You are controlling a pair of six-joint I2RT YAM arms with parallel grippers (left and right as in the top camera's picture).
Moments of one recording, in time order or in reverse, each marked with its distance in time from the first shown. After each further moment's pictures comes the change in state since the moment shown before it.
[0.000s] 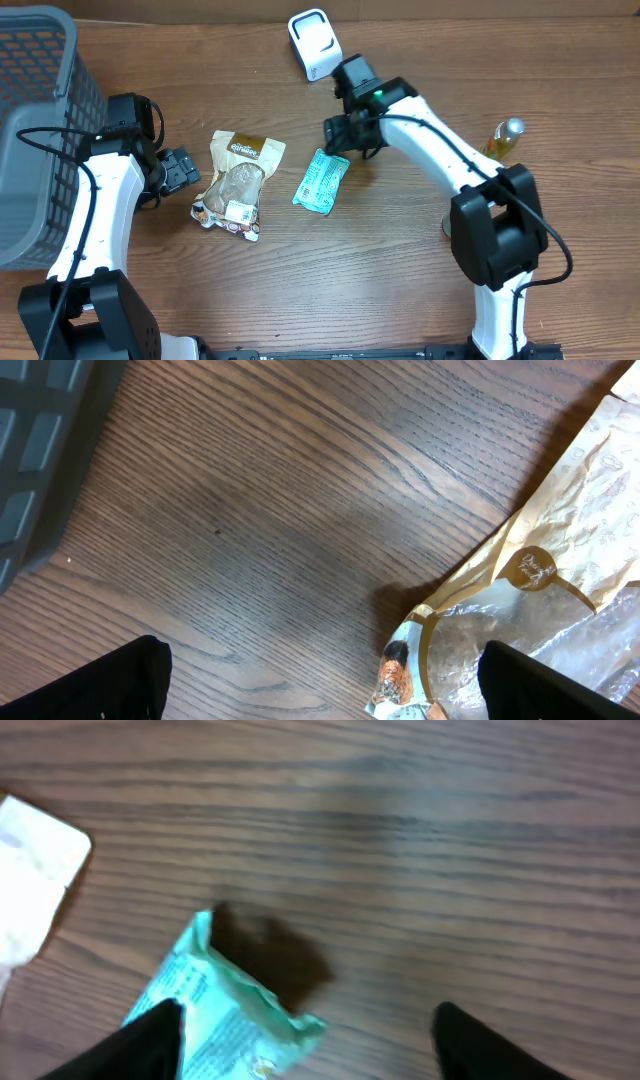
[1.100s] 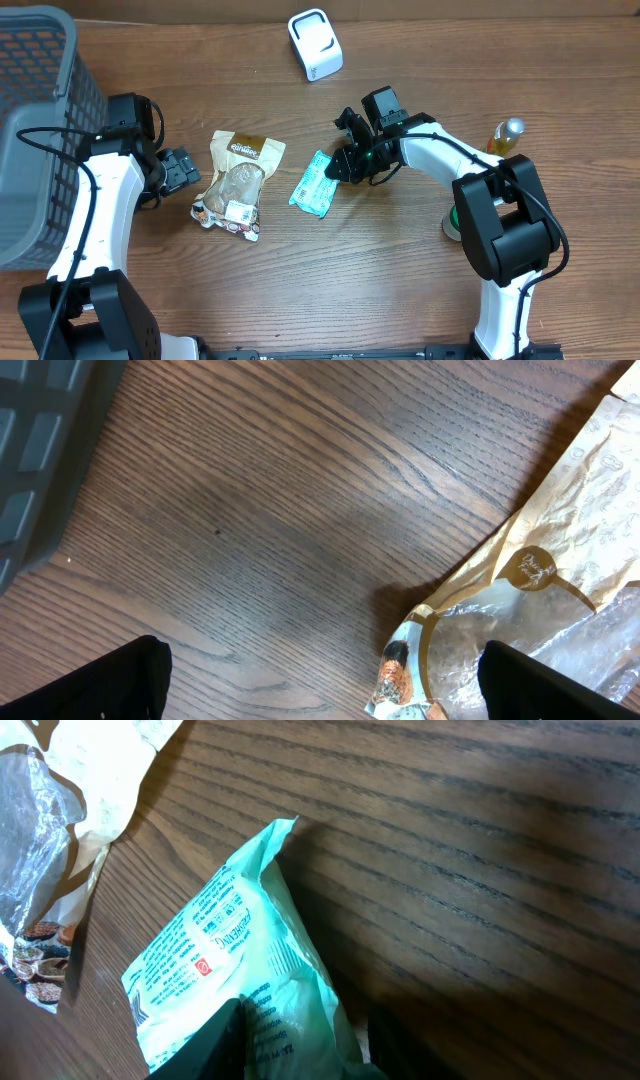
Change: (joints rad) left arm 0.000 0.000 0.000 0.000 0.000 0.000; right arm -0.070 -0.009 -0.349 0.375 -0.476 -0.179
